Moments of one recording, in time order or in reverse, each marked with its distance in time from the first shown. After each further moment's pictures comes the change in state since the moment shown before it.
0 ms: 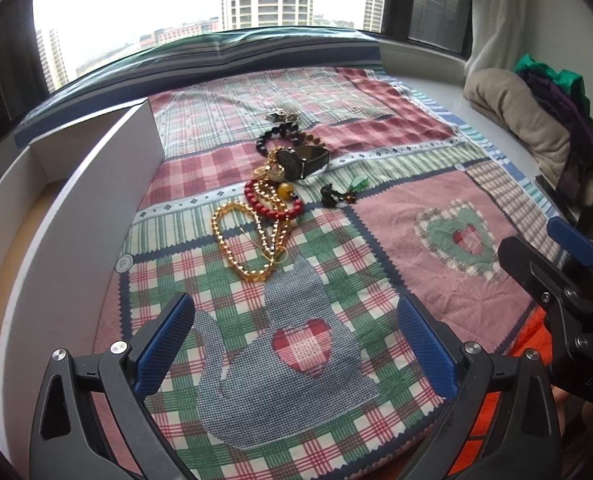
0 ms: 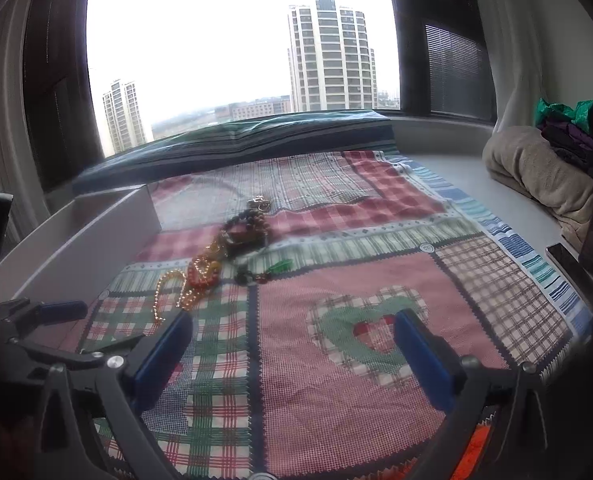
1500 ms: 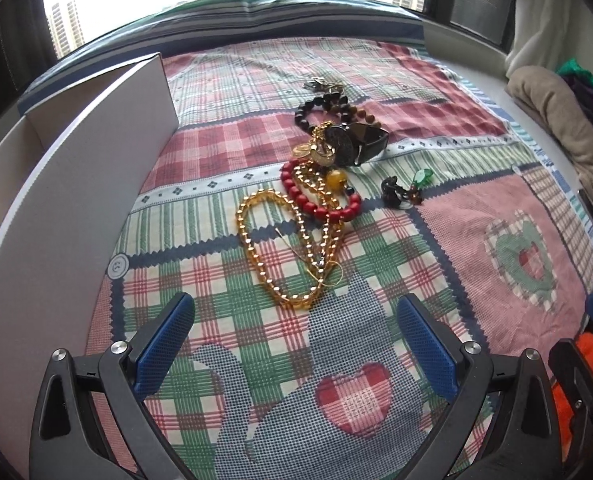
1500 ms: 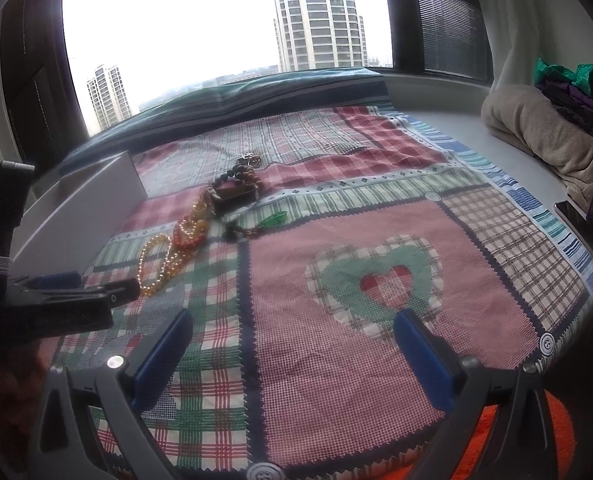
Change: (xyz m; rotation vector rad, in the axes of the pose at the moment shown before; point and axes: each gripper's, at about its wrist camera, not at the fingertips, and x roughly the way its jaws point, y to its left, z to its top) left arm 0.073 0.027 0.021 -0.074 0.106 0.058; right arm 0.031 -0.002 -0.024 0.046 0.120 -0.015
